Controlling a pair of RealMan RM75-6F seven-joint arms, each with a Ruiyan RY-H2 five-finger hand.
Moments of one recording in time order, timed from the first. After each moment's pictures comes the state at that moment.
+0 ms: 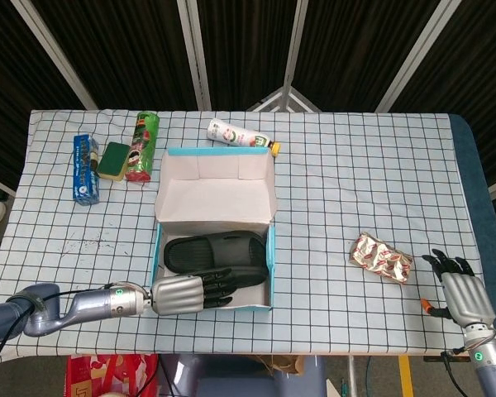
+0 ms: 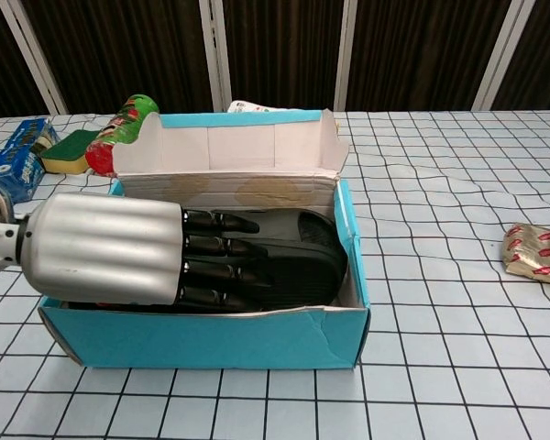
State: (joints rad) left arm -0.94 -1.39 0.17 -1.34 2.16 1.05 0.42; right arm 0.19 -1.08 0.03 -1.65 -1.25 1.16 -0.09
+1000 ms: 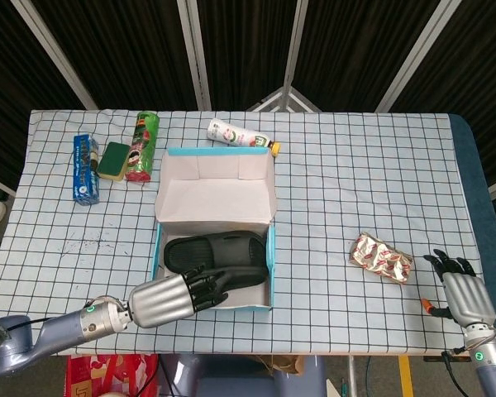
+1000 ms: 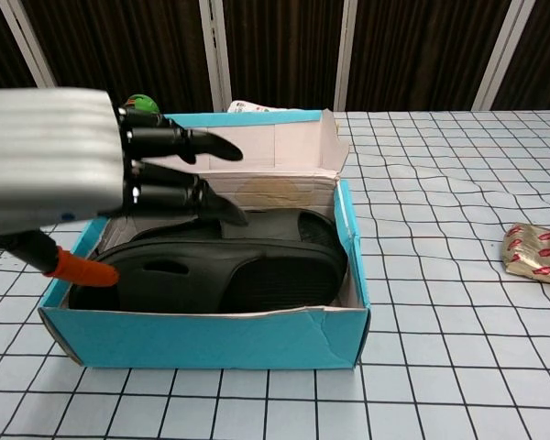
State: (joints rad) left arm -0.81 -1.21 0.13 -1.68 2.04 1.21 0.37; right arm 0.19 -1.08 0.04 -1.66 -1.23 1.15 -0.10
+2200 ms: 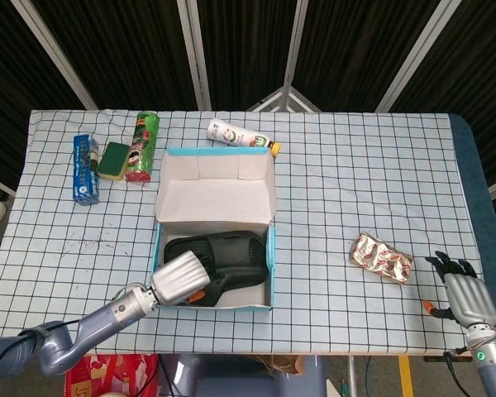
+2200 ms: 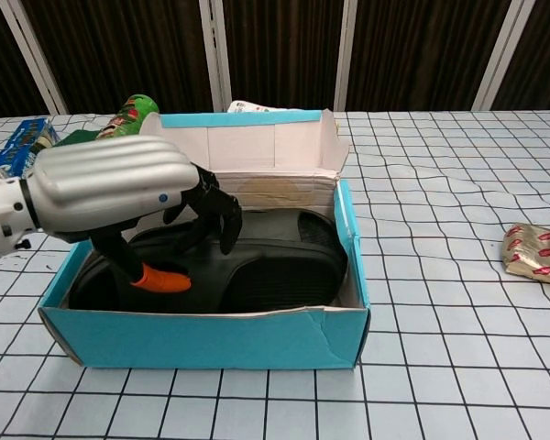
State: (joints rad) left arm -0.77 -1.44 0.05 -1.58 1.76 1.08 0.20; right arm 0.19 -1.07 0.03 -1.65 -1.22 1.13 -0.08
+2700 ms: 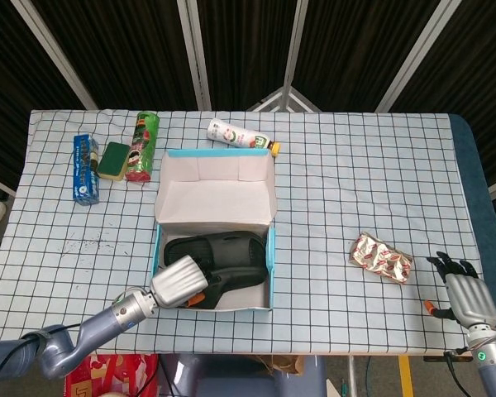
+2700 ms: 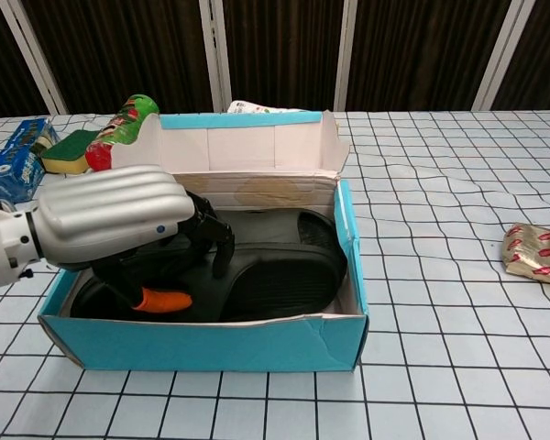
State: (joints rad) left arm -0.75 -1.48 0.07 -1.53 1.74 1.05 0.22; right arm 0.19 -1.07 0.04 -1.66 -1.21 1.13 -0.09
